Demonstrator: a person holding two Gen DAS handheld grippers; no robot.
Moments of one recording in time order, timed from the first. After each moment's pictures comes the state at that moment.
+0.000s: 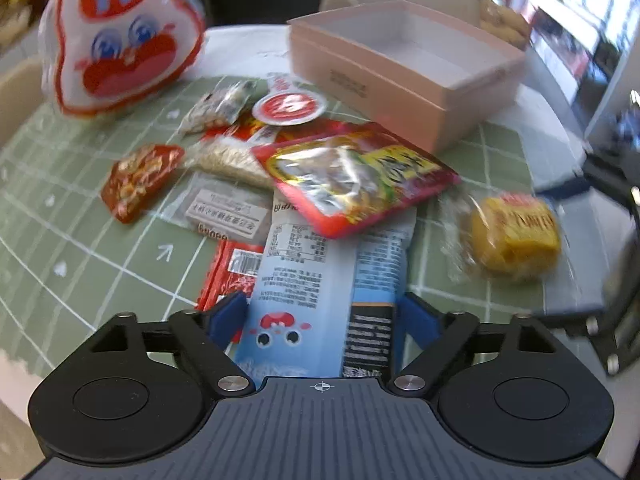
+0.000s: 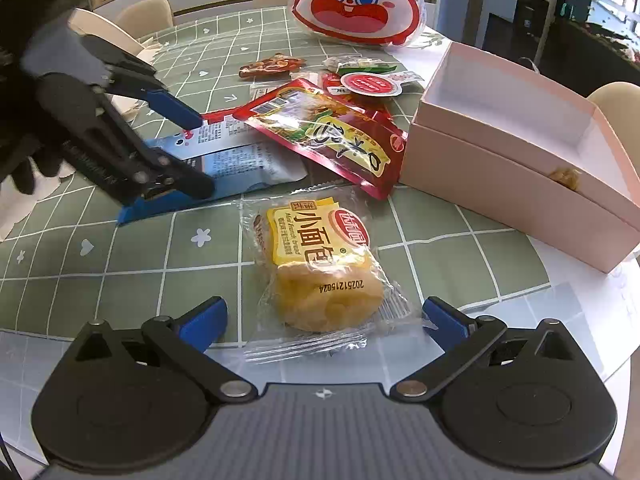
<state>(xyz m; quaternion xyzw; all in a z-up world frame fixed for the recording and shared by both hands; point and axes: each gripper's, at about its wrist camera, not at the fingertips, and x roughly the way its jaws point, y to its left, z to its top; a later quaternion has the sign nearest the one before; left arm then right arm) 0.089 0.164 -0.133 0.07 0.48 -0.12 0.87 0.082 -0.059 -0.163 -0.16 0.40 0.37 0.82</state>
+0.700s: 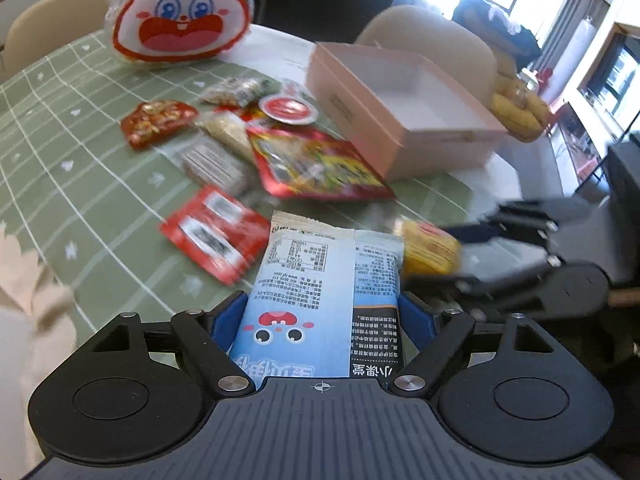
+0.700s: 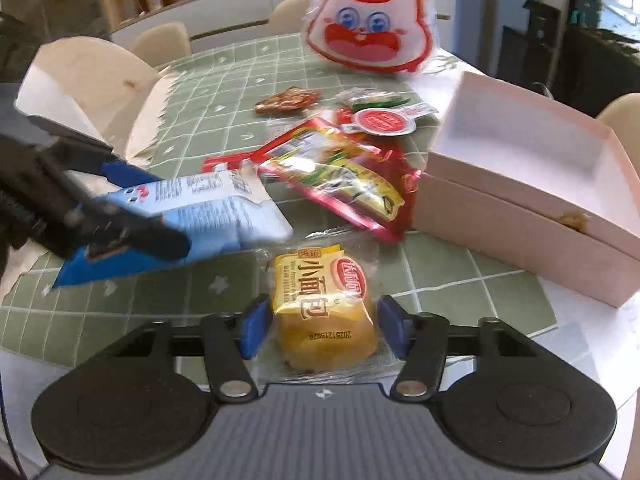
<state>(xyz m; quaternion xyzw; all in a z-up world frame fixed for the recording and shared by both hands) 0.013 0.144 -0.097 -0.08 0.46 -0.08 0.88 0.095 -0.055 -0.143 -0.14 0.38 0.41 0.82</state>
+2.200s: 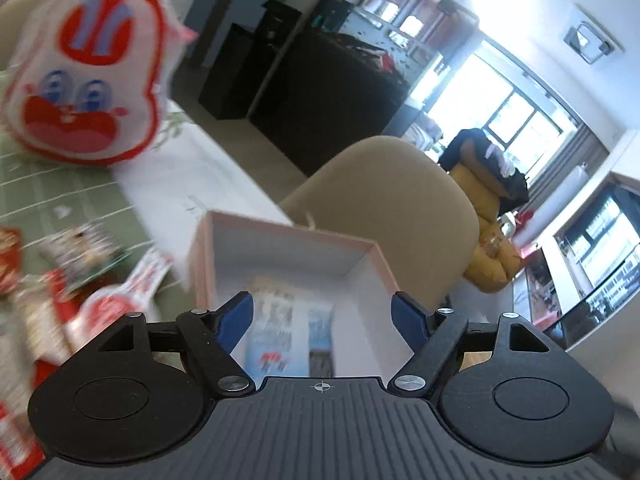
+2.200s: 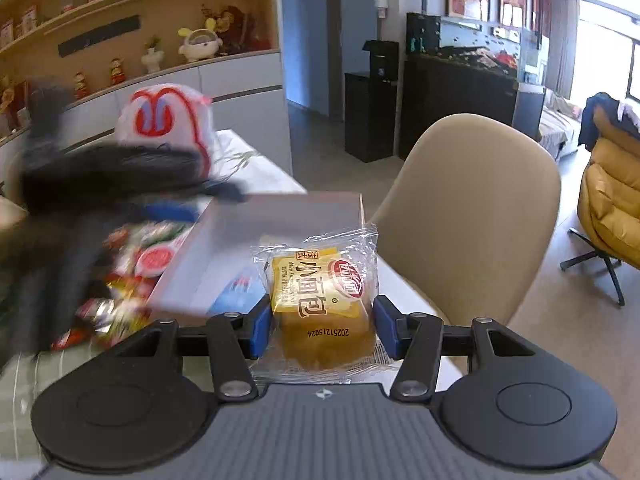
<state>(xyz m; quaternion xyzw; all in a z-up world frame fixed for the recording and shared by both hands) 0.207 0.074 -0.069 -0.25 0.33 -0.06 0.91 0.188 -0.186 -0.065 -0.04 0.32 0.22 0.92</state>
